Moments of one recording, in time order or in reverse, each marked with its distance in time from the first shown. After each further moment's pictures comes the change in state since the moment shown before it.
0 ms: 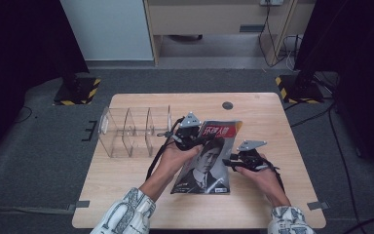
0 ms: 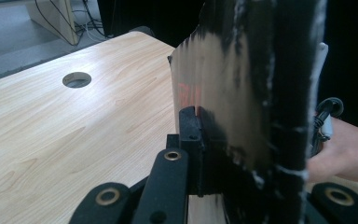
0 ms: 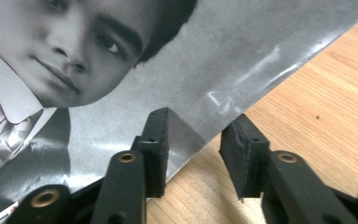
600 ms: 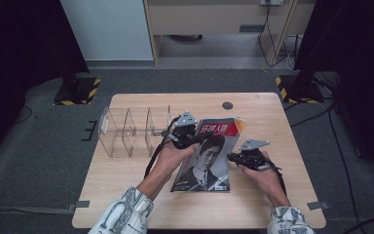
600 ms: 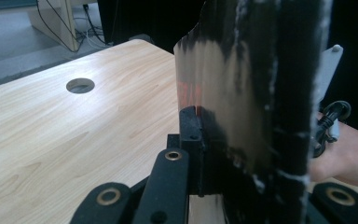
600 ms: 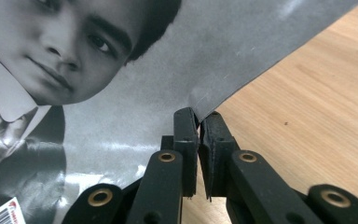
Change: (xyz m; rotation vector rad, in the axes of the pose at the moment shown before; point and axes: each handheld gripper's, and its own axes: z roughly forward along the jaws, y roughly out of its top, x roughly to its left) left arm 0.008 0.000 -0.006 -0.039 -0.005 -0.010; right arm 0.000 0.004 -0.010 -0.025 -0.067 -0.029
